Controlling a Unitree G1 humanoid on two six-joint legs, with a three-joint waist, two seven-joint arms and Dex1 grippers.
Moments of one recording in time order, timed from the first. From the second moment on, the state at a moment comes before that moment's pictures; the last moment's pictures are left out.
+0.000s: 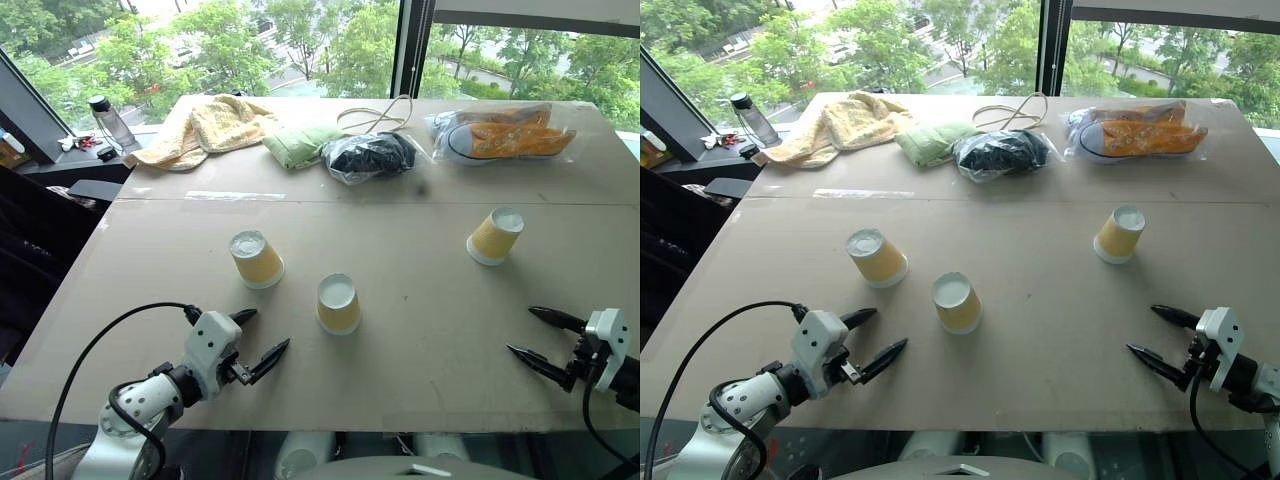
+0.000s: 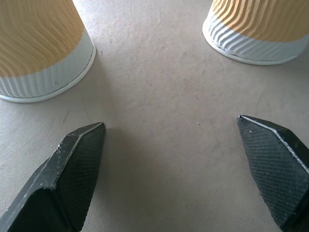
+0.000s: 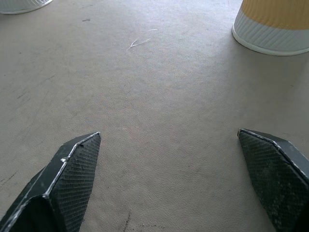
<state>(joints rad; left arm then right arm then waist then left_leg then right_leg) 0.44 0.58 0.16 -0.38 -0.28 0.14 -0.72 0.23 -0.68 -0.30 0.20 0.46 -0.15 1.19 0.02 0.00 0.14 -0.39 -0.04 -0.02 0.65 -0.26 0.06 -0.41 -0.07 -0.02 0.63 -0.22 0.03</state>
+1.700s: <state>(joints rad) 0.58 0.88 0.72 -0.50 -0.83 0.27 -1.38 -0.34 -0.39 0.29 -0.14 0.34 0.26 1.05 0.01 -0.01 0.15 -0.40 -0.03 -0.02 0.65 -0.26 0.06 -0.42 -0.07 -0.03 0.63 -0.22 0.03</state>
